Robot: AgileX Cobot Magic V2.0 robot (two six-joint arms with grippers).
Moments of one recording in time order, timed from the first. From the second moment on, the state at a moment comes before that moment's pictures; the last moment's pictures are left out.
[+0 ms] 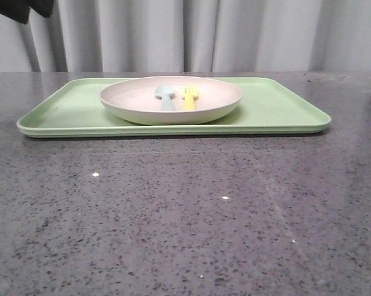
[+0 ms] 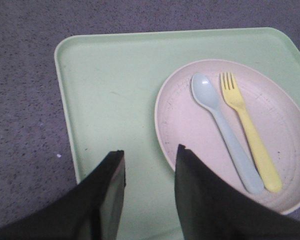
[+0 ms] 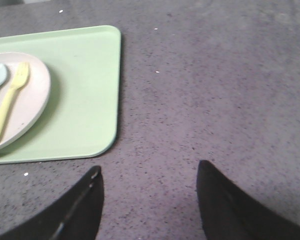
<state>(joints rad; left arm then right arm) -0.31 1.29 -1.08 -0.25 0.50 -0.05 0.16 0.75 -0.81 0.00 0.68 0.24</state>
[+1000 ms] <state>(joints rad) -0.06 0.84 -0.82 -0.13 0.65 -0.05 0.53 1.70 -1.70 -0.01 1.00 0.24</state>
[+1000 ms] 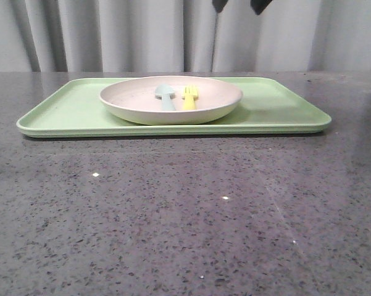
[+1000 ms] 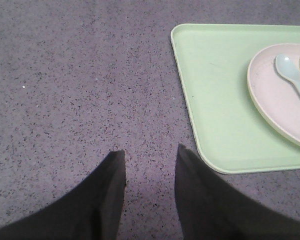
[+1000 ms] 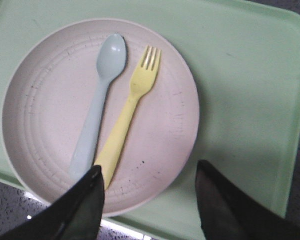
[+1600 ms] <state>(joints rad) -0.06 0.84 -0.82 -0.13 0.66 -0.05 0.56 2.08 -2.05 -0.01 1.19 0.44</state>
